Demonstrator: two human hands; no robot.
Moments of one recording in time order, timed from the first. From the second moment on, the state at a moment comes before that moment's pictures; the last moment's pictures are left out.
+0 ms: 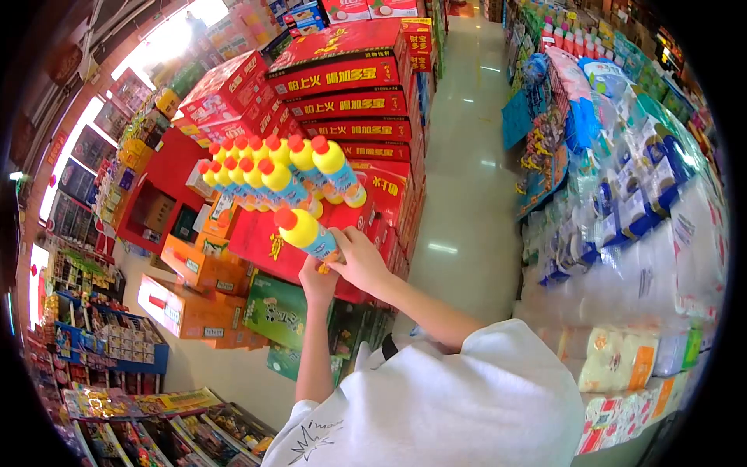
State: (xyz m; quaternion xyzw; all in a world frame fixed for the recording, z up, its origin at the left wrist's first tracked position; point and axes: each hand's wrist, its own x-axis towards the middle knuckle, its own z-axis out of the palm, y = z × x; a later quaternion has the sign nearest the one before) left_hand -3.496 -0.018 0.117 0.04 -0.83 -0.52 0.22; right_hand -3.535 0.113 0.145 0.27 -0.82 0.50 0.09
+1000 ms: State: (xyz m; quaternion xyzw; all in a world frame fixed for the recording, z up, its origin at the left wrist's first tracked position) left_hand -3.579 -0.025 0.081 0.22 -0.80 -0.48 0.28; right_hand -3.627 0.063 0.068 0.18 -0.78 0.59 0.15
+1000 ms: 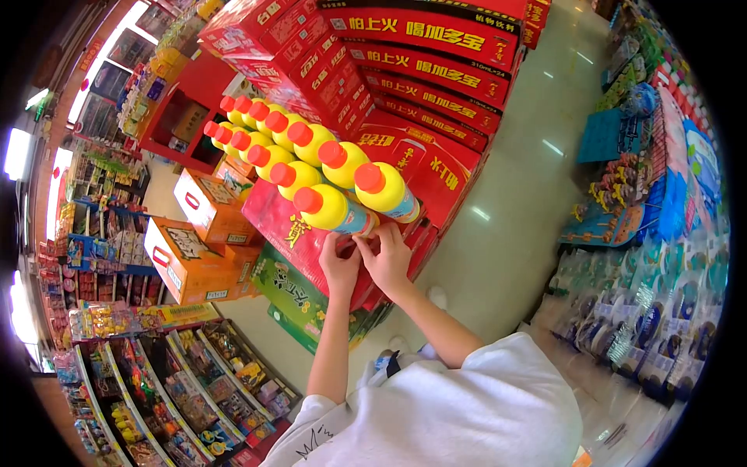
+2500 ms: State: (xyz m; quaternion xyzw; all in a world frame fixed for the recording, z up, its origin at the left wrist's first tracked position) left_hand -2.874 0.072 -0.011 0.70 -0.30 -0.38 0.52; right_hand -3.048 -0.027 0.046 0.86 -0.20 0.12 -0.45
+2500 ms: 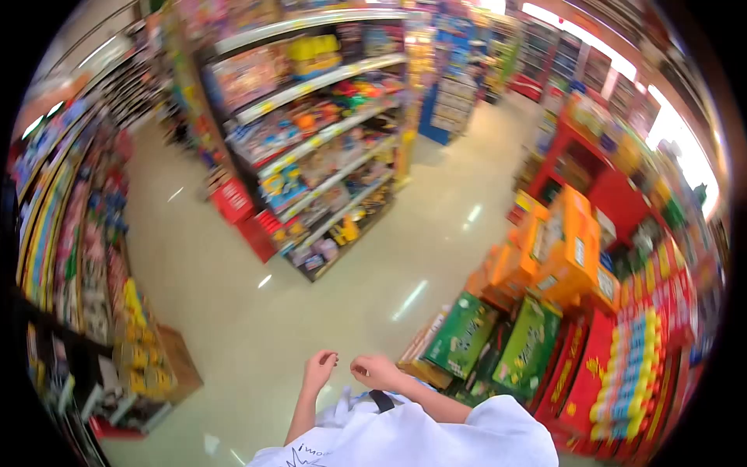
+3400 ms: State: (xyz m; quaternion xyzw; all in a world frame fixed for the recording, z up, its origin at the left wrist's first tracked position) left_hand -2.552 0.060 -0.047 0.80 -0.15 -0.37 0.45; right_hand -2.558 -0.156 0.027 0.85 0.00 0.05 -0.53
